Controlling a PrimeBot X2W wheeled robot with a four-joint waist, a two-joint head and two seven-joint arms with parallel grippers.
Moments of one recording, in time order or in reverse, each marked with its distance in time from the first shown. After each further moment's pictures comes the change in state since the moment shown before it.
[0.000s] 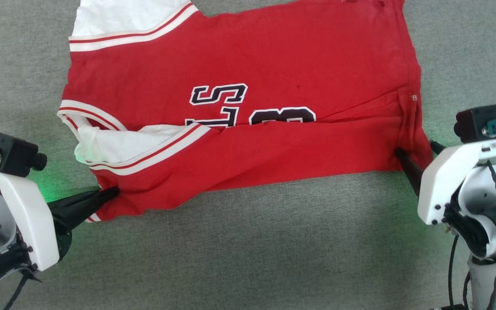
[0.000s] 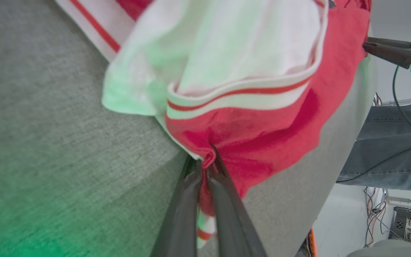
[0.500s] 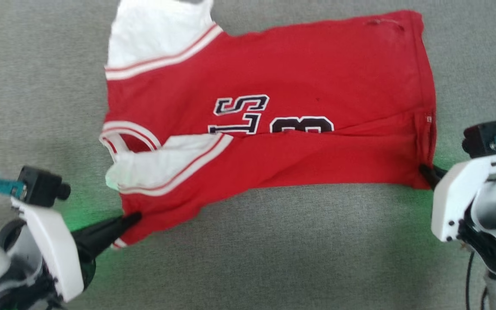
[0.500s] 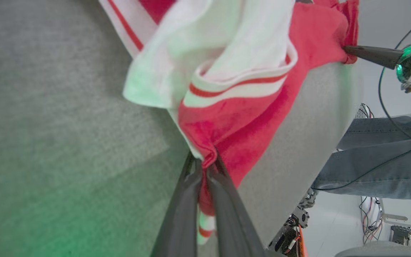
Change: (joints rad) left arm 0.064 -0.040 -0.049 -0.043 0.008 0.001 -0.130; right arm 0.045 -0.055 -0.014 0.000 0.061 0.000 0.043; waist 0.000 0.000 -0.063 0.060
